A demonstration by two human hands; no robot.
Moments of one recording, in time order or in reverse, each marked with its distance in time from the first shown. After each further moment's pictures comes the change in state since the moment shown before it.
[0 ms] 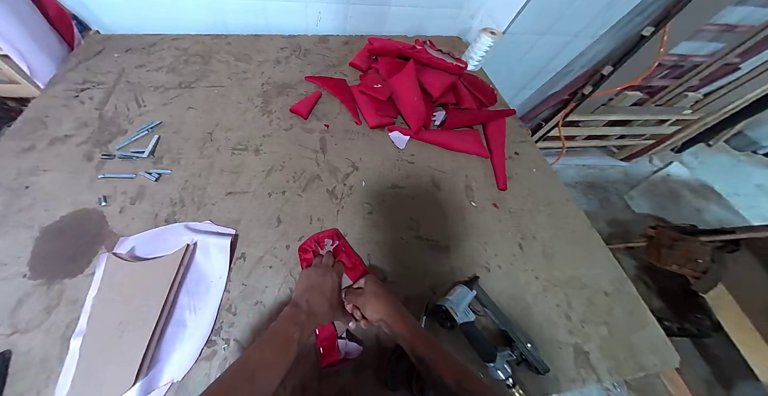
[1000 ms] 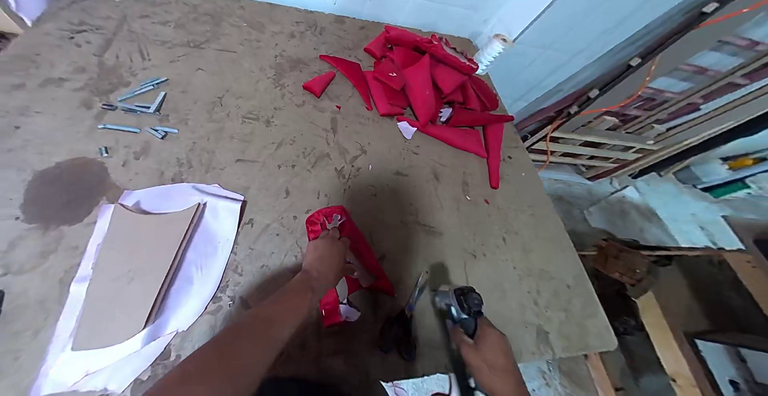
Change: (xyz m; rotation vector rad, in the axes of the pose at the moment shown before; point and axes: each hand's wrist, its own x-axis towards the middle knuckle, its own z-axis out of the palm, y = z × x) left_hand -0.008 -0.015 0.005 -0.182 0.047 0.014; right_hand -0.155 0.123 -0.051 -0.437 0.817 0.003
